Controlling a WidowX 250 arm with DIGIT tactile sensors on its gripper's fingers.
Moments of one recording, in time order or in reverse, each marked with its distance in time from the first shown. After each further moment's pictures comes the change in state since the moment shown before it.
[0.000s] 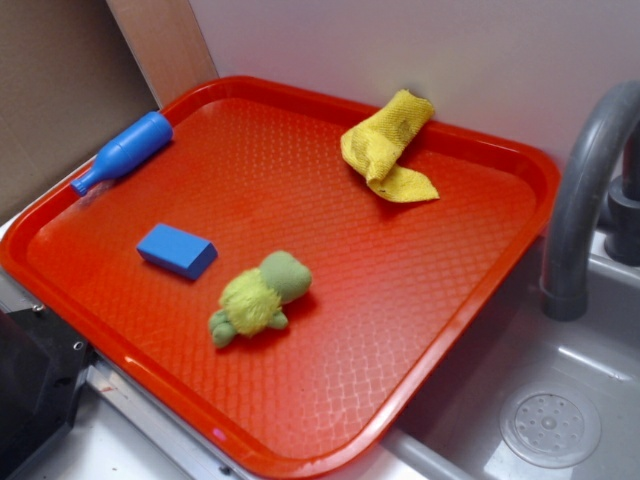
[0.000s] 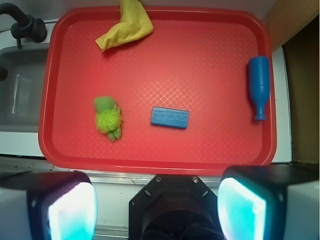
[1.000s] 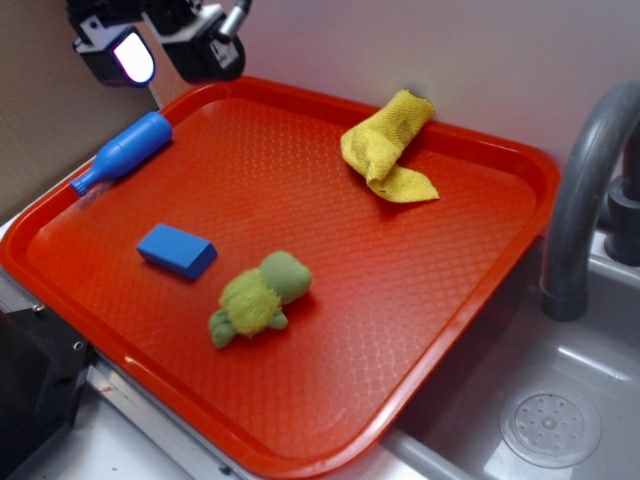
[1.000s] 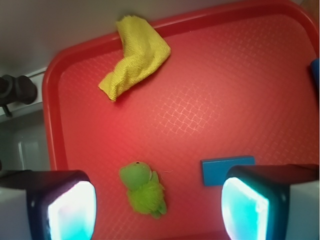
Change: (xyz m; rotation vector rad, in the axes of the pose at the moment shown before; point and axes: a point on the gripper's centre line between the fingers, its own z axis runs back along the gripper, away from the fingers) arm 0.085 -0.038 -0.079 -0.095 -0.015 0.251
